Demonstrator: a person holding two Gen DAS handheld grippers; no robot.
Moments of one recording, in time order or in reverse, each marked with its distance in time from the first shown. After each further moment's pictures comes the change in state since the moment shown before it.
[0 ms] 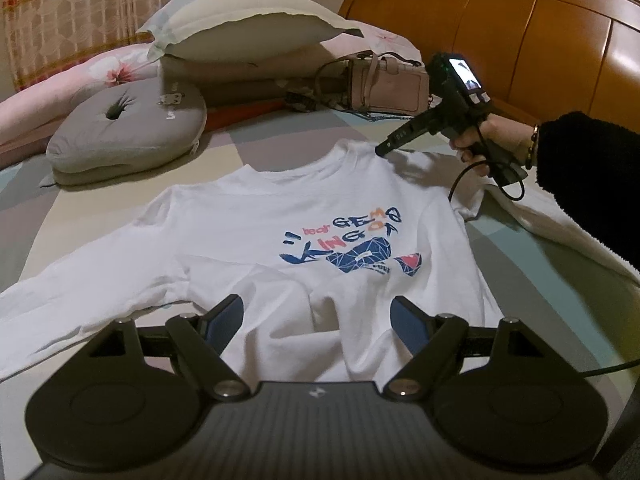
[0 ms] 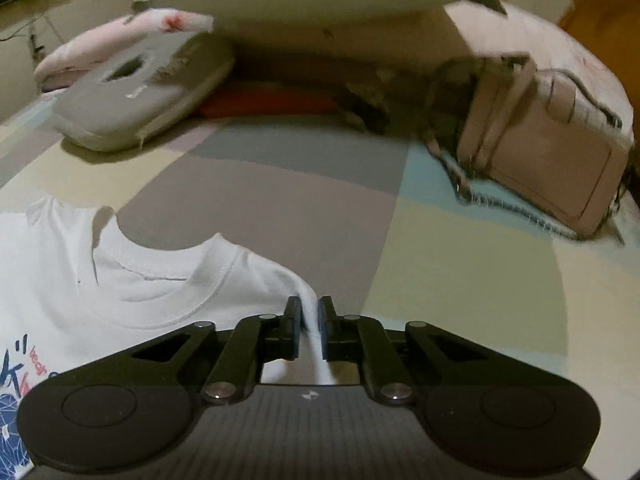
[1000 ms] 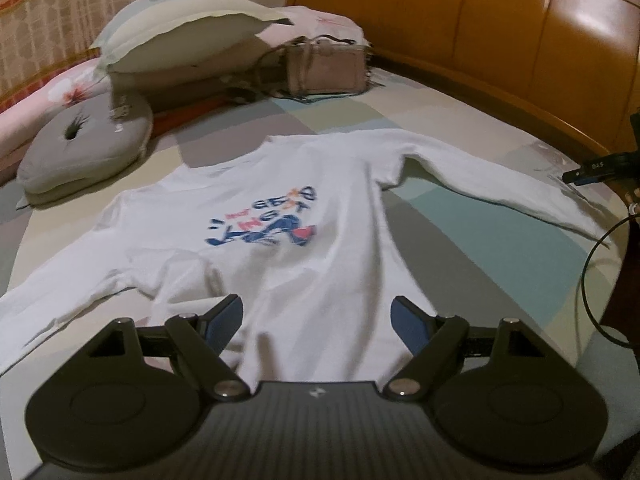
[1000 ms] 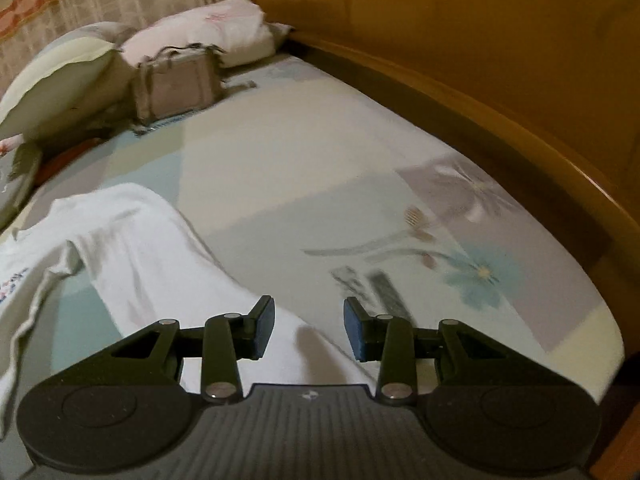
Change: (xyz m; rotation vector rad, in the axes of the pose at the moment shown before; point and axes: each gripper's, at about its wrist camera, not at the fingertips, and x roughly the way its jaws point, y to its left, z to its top) left arm -0.035 -0.084 -0.006 0.126 0.064 -0.054; right arm -0.298 -0.125 -0.302 0.627 -0.032 -0.369
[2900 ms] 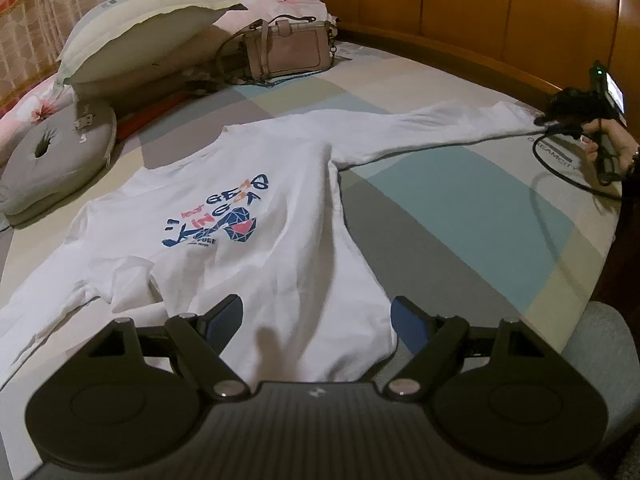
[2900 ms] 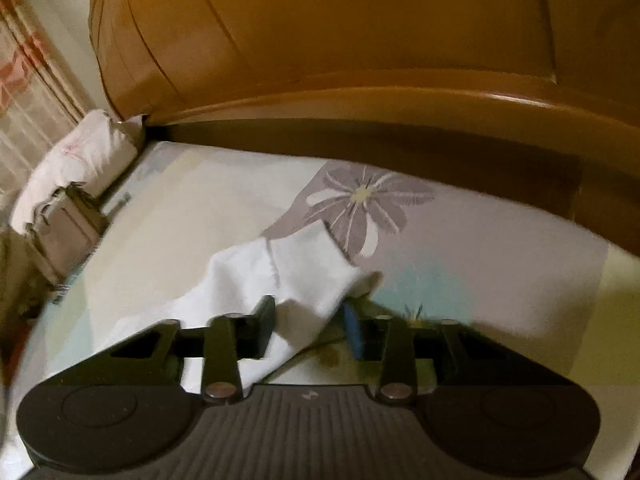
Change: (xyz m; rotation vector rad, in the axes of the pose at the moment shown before) left arm 0.016 -0.041 0.004 0.085 0.067 0.001; right arm 0.067 -0.084 0.030 0.511 -0.123 -0.086
